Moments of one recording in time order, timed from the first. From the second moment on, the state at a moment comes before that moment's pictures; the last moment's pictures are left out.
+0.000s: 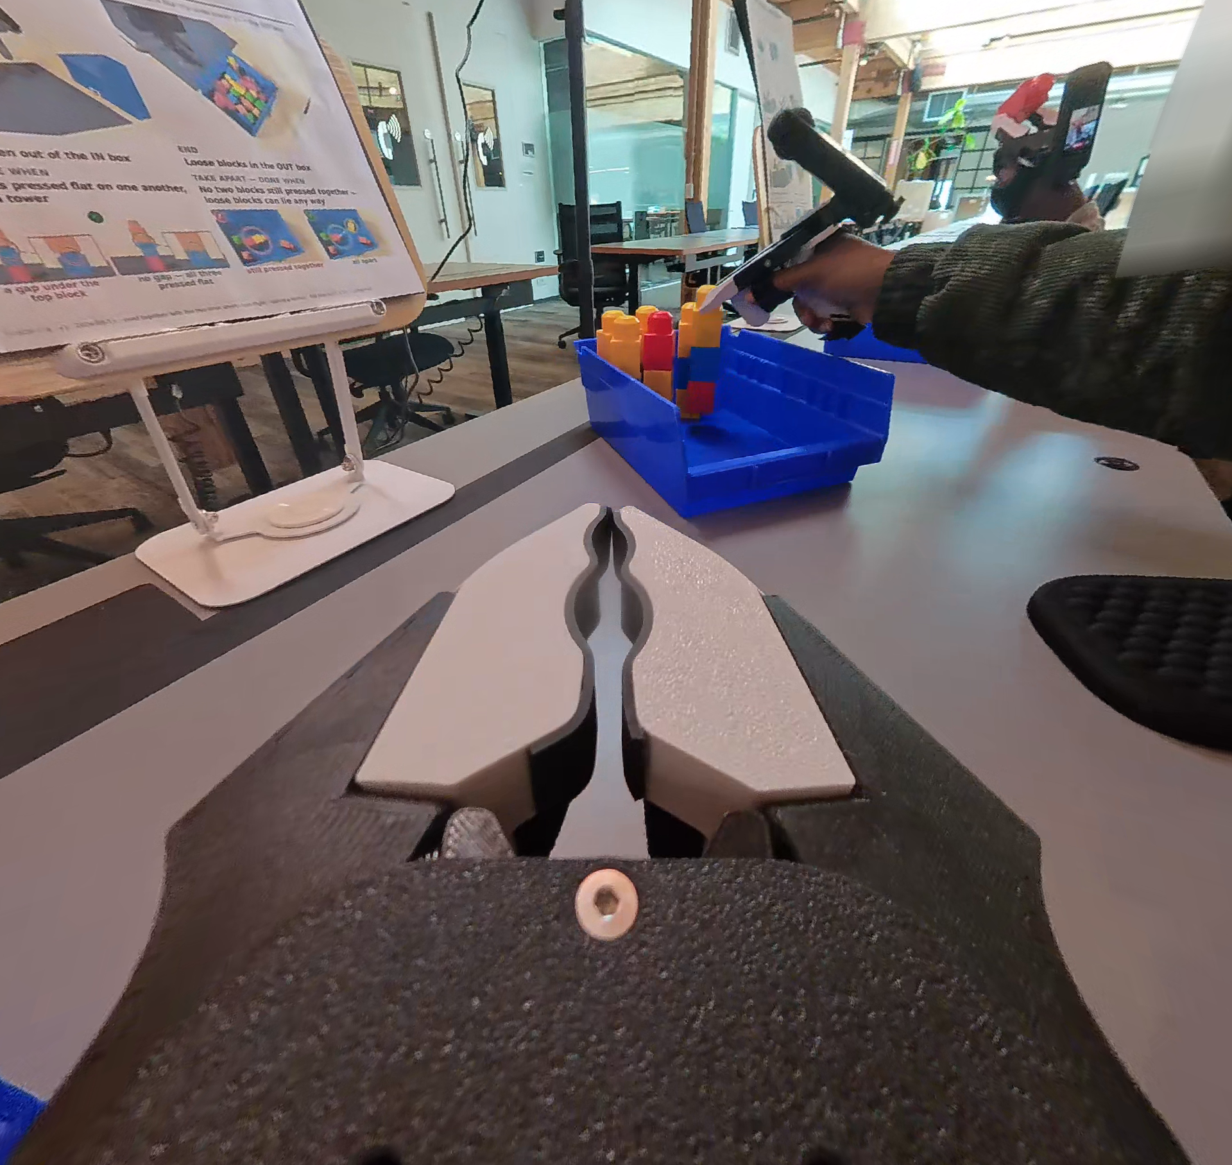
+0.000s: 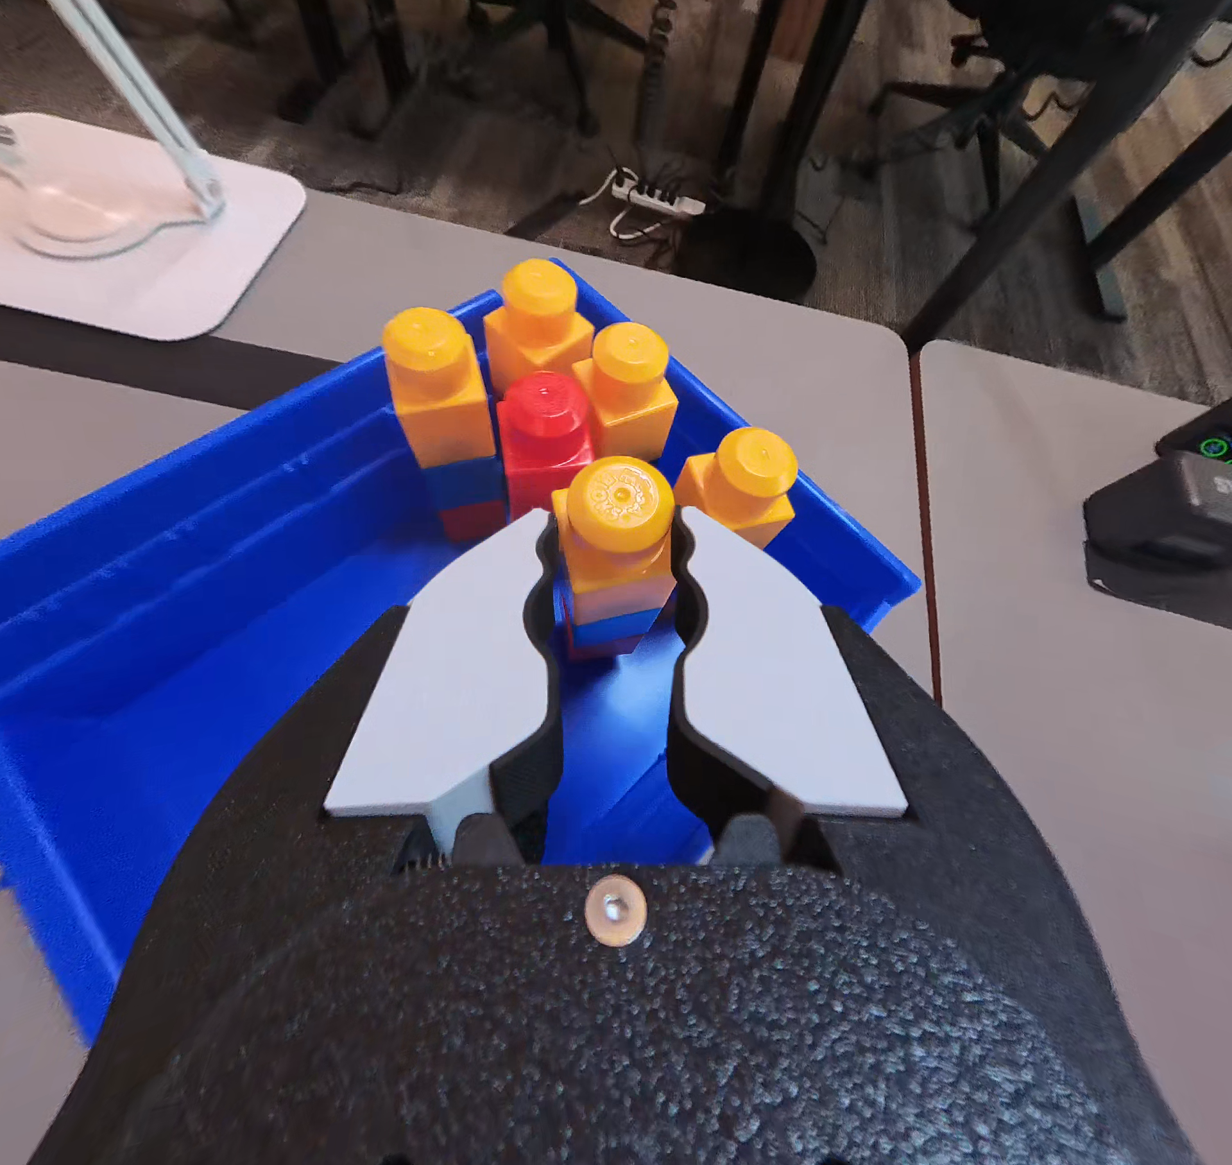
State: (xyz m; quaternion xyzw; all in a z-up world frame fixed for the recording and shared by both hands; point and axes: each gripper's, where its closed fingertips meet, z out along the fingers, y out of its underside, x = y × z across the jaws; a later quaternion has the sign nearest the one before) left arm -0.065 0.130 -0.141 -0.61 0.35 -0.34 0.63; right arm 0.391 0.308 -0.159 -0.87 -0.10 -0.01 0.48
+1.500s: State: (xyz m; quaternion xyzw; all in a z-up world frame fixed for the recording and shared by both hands) left arm -0.430 0.352 -0.269 -0.93 -0.02 0.15 0.34; right arm 0.052 0.082 -0.176 -0.71 -0.29 0.31 0.57
